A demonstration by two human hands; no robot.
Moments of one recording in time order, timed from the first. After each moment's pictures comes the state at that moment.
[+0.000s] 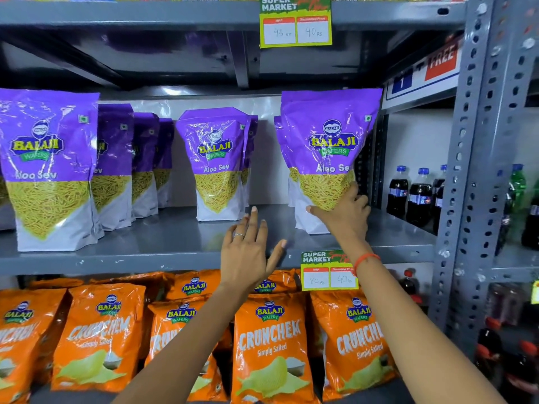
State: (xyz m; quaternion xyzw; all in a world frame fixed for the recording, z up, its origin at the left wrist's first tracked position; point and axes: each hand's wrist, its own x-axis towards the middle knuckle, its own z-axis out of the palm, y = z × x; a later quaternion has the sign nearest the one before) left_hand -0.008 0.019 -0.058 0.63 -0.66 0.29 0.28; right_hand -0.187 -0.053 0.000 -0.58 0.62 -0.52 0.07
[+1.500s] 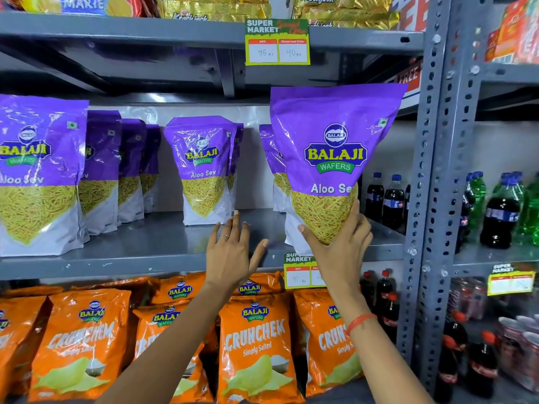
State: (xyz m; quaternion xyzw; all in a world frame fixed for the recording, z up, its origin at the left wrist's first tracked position) left_hand -0.006 0.024 -0.053 0.64 -0.67 0.27 0.28; right_hand -0.196 0.034 -0.044 -0.55 0.55 -0.63 -0.06
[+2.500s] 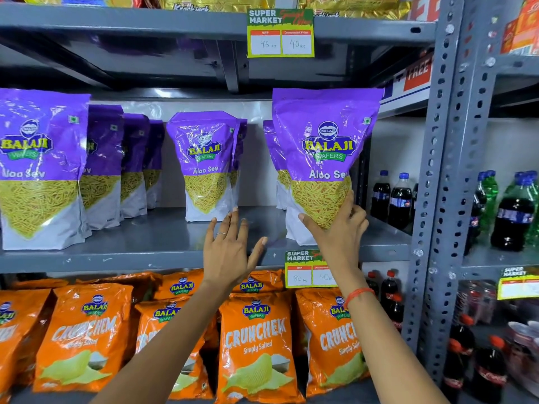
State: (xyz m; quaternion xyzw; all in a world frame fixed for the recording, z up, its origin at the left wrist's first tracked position) left_hand -0.001 0.017 -0.058 0.64 -0.65 0.30 0.27; right_hand -0.200 0.002 -0.026 -0.59 0.56 -0.59 0.00
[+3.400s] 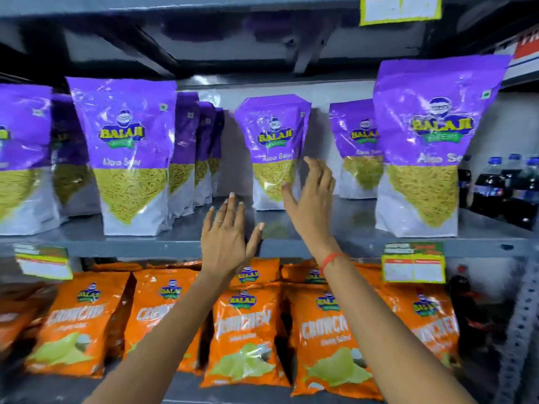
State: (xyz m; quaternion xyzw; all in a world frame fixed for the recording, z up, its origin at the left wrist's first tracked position) left_hand 0.152 0.052 -0.055 0.66 -0.61 0.30 0.32; right_hand 0.004 0.001 0.000 -0.66 0.41 -0.63 -0.08
